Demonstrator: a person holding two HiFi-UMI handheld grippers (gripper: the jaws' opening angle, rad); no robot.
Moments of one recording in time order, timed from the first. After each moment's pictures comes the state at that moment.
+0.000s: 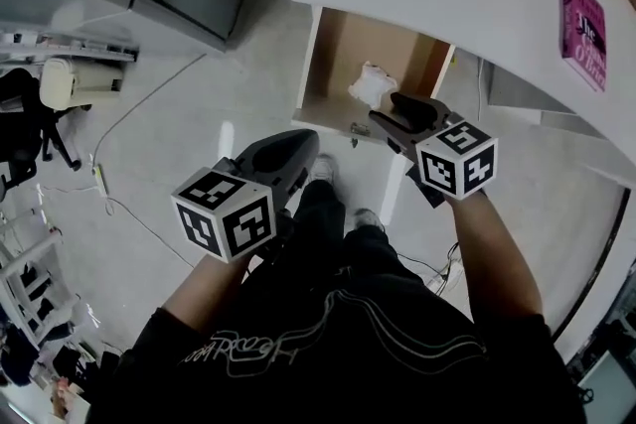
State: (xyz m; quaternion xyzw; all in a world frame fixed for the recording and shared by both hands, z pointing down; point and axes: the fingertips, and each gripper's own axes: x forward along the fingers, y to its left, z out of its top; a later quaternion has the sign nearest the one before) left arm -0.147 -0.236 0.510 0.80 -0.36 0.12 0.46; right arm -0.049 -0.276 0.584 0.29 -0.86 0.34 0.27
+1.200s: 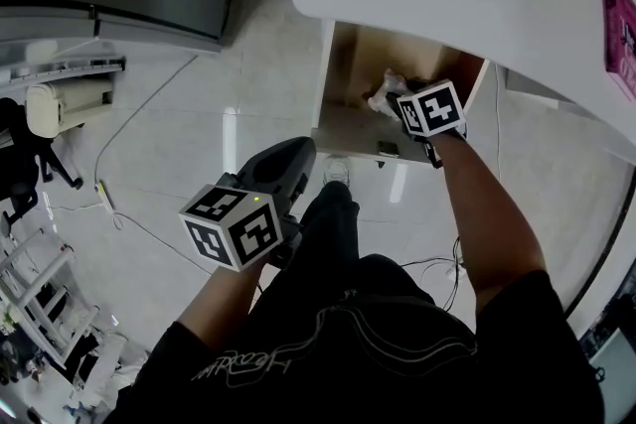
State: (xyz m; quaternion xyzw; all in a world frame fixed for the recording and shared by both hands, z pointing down) left arm -0.195 -0.291 0.628 0.76 -0.38 0.13 0.51; right arm -0.021 -0.347 0.823 0.35 -0.71 0.38 0.48
